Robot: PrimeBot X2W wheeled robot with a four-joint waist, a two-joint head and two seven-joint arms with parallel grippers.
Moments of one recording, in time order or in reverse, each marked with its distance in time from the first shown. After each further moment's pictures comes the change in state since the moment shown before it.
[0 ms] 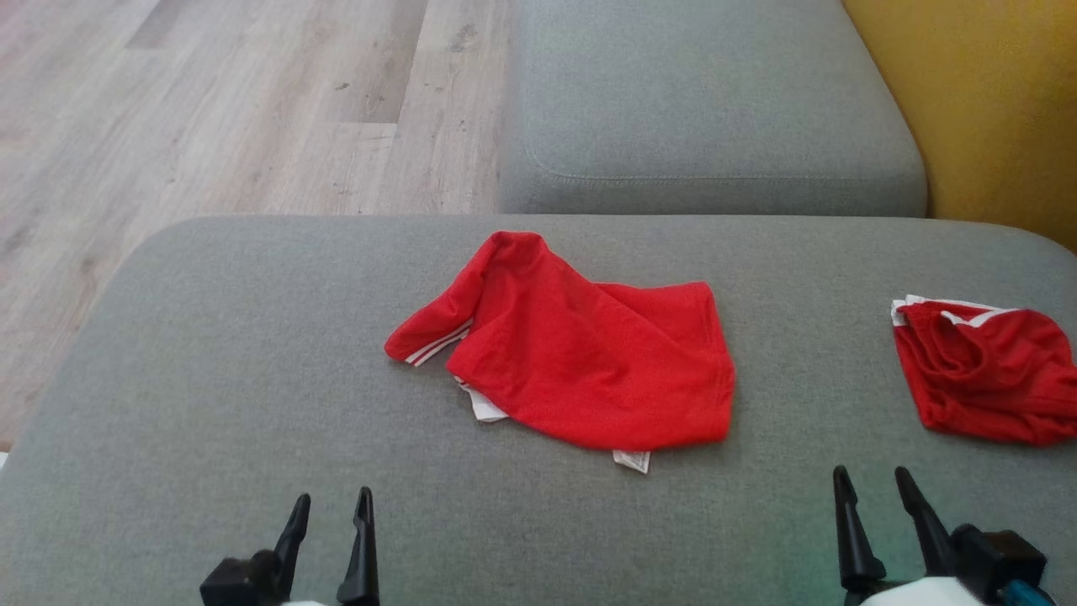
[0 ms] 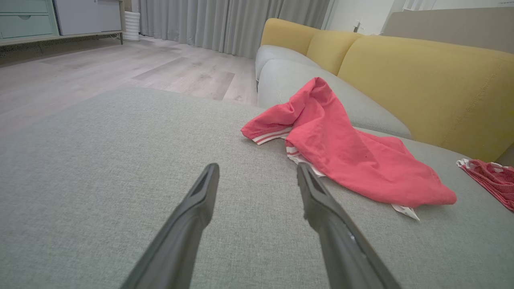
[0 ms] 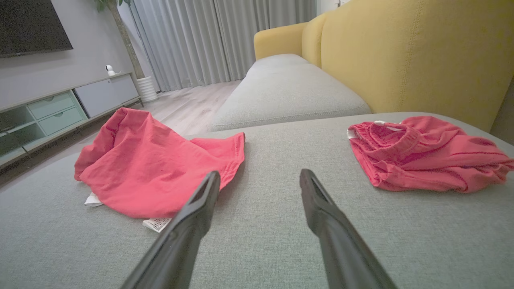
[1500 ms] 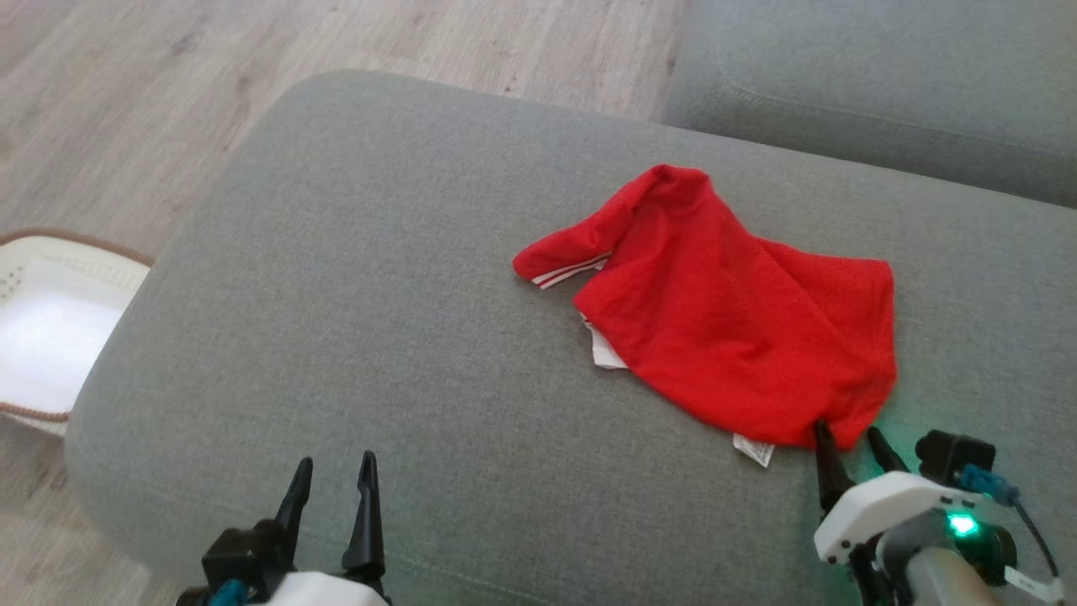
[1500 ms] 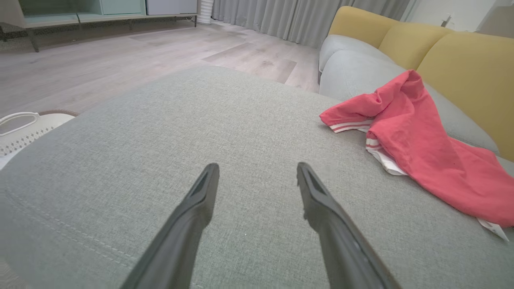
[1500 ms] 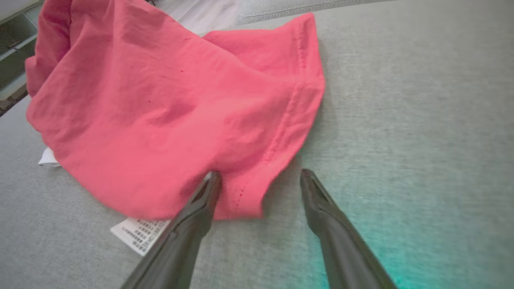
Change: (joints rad) left arm -0.042 -0.004 0.003 -0.050 0.020 0.037 0.009; right arm -0.382 -0.001 -0.057 0.538 0.029 0.000 0.065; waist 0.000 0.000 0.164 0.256
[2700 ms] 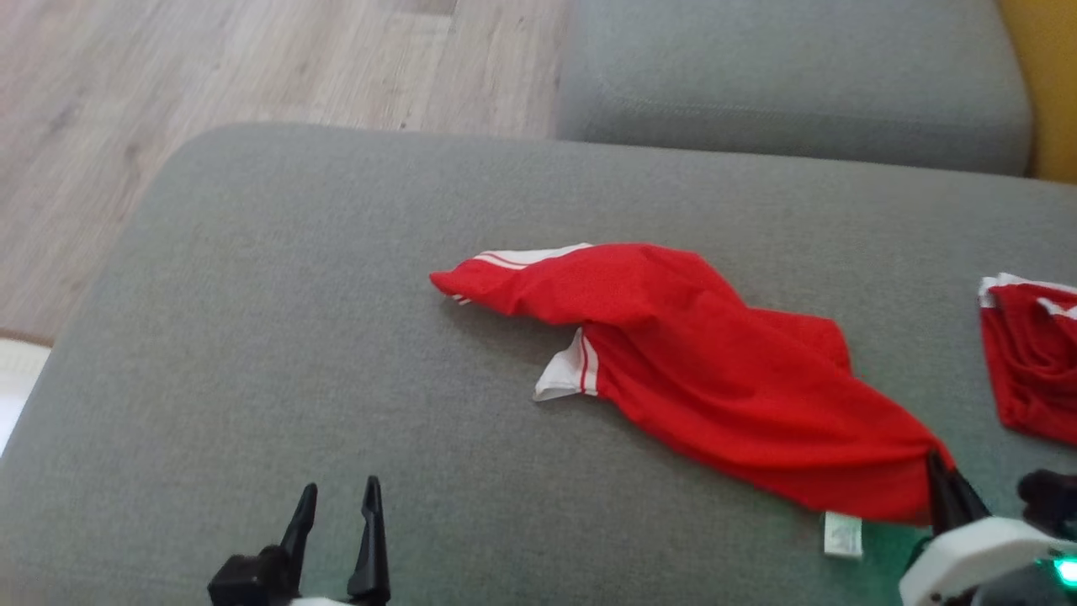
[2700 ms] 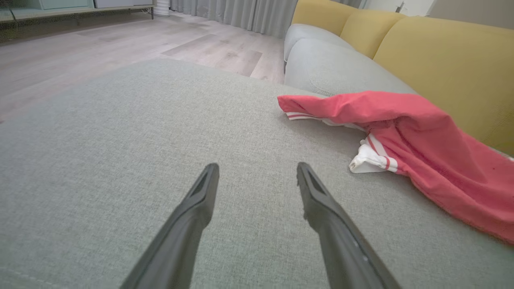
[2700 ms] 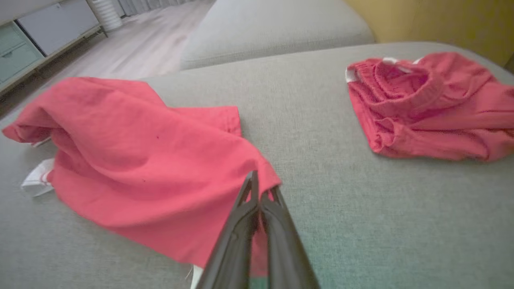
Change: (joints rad) left arm 0.050 -0.009 0.001 -0.015 0.000 0.011 -0.008; right arm 0.366 0.002 -0.110 -0.699 -0.002 0.000 0.296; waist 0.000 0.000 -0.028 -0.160
